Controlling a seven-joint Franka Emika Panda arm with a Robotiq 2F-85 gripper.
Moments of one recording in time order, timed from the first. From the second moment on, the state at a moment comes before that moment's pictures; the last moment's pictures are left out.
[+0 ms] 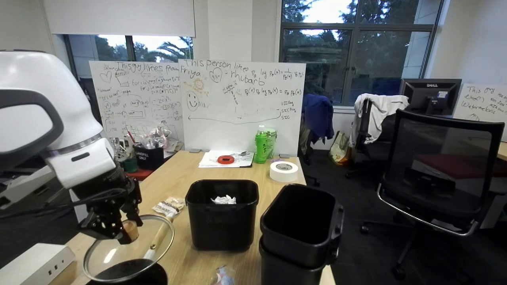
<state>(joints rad) 0.14 0.19 -0.25 -2.34 -0.18 2.75 1.36</state>
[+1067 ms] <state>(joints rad) 0.07 0.13 -0.23 -2.37 -0.30 2.58 1.50</state>
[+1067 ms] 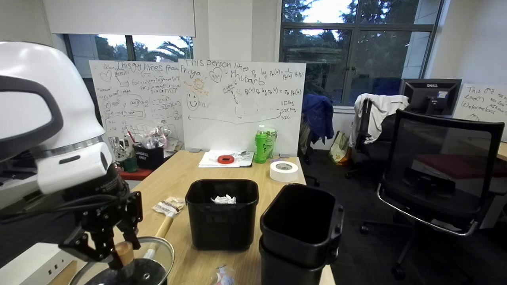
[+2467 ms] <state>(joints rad) 0.06 0.23 -0.23 -2.29 -0.33 2.51 1.55</state>
